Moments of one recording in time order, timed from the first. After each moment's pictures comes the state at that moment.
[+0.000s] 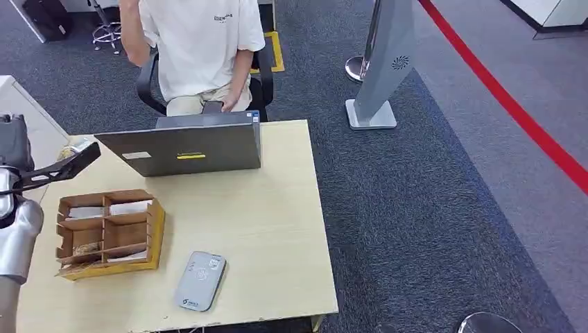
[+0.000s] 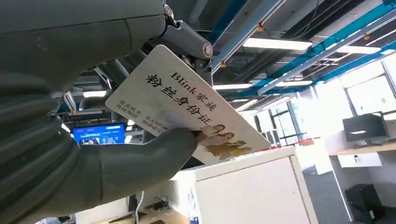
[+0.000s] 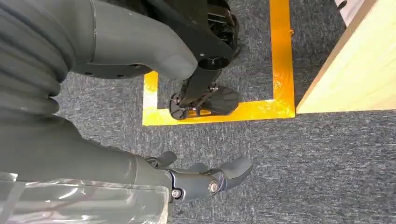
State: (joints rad) left arm -0.76 0.31 -0.11 -0.82 -1.48 0.31 0.13; right arm -0.10 0.16 -0.90 -0.21 0.84 -0.05 -0.31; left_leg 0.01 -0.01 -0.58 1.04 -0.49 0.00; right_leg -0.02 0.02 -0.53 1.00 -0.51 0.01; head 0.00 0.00
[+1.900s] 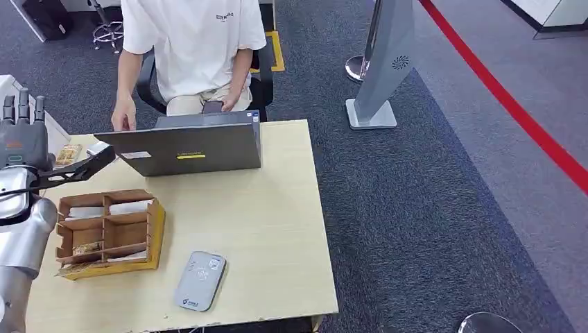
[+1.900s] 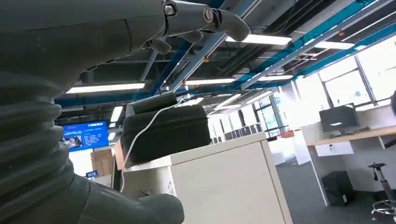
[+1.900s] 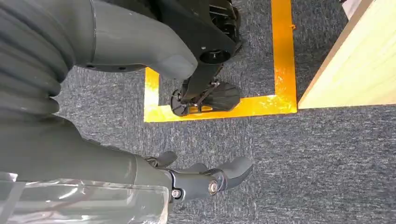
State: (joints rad) left arm -0.80 0.27 -0.12 -0.71 -1.47 0.36 0.07; right arm -0.09 0.15 -0.91 -0.21 0.84 -0.06 -0.31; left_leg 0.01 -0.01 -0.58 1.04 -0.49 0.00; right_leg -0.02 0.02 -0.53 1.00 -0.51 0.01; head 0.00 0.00
